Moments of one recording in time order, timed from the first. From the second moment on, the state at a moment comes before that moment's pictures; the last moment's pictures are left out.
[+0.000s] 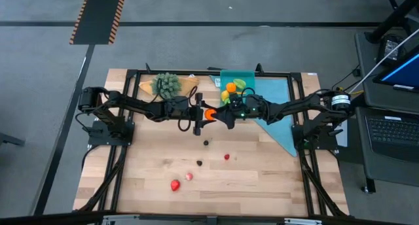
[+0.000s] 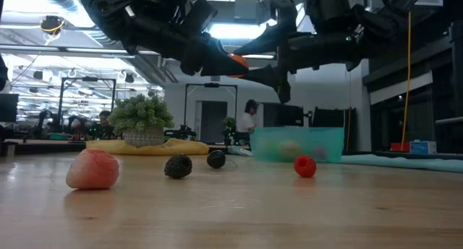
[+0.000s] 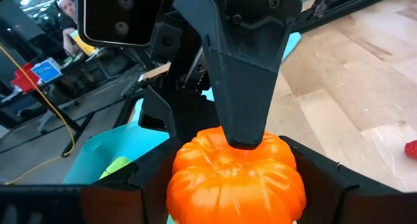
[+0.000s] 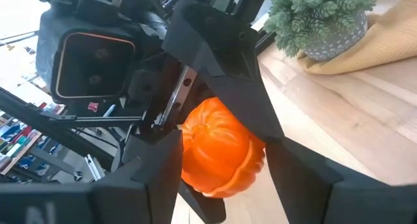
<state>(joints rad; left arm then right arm) 0.13 1.57 0.74 0.58 -0.01 0.45 -0.14 1.61 0.68 0.79 -0.14 0.70</state>
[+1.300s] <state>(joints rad) 0.13 1.57 0.74 0.60 -0.01 0.45 -0.14 1.64 0.71 0.79 -0.17 0.65</state>
